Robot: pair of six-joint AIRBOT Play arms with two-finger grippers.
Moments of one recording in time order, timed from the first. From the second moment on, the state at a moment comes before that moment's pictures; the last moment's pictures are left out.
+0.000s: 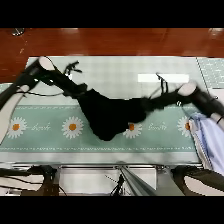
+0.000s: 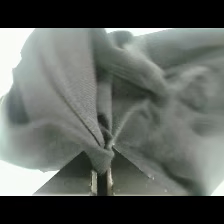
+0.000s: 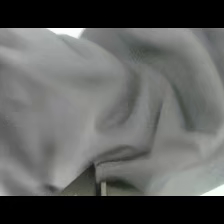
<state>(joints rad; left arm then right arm) -0.15 -1.58 1.34 0.98 -1.29 -1.40 0.16 -1.30 0.94 -0.85 1.01 1.39</state>
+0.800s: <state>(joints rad) 0.23 -0.69 1.56 1.05 -0.86 -1.42 0.05 -0.95 2.03 -1.17 1.32 1.48</state>
